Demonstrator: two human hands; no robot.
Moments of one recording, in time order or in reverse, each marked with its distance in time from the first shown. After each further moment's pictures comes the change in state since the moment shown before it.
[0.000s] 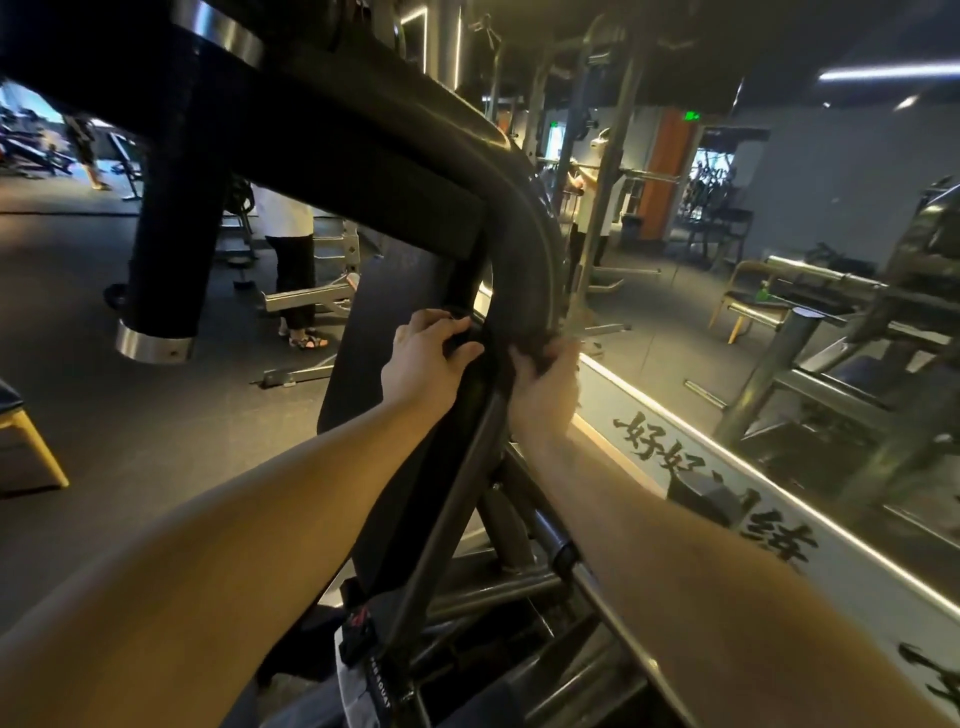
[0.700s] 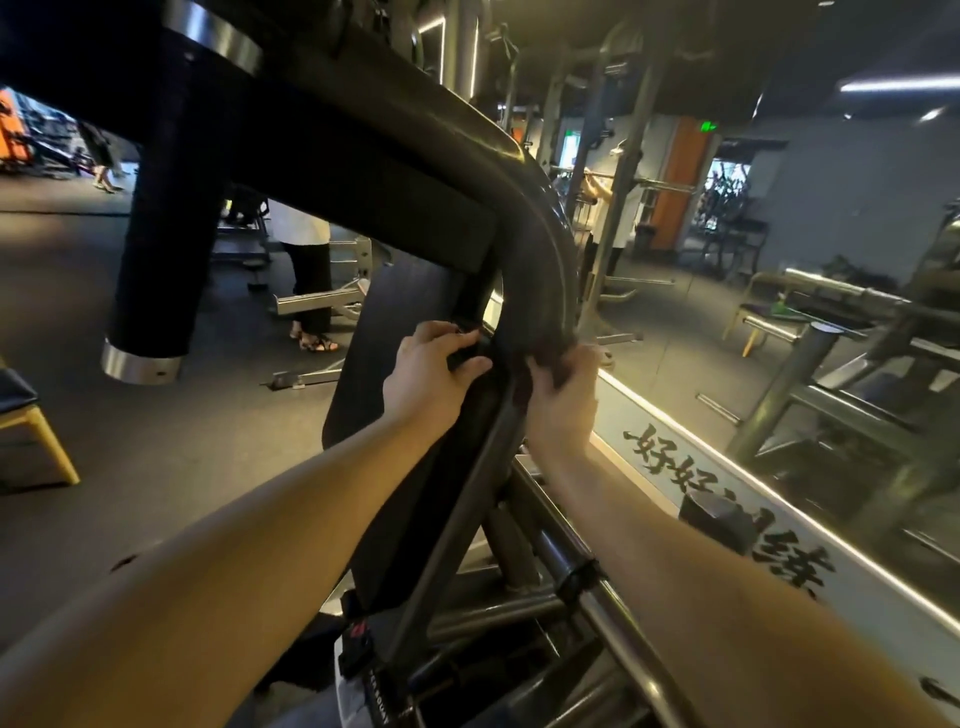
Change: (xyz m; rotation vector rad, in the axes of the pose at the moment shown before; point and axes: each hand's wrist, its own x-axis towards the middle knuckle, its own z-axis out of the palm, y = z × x) left_hand 0.006 -0.008 0.002 -0.002 -0.001 -0.005; right_hand 0.013 0.014 -0.001 0.018 -0.019 -0.093
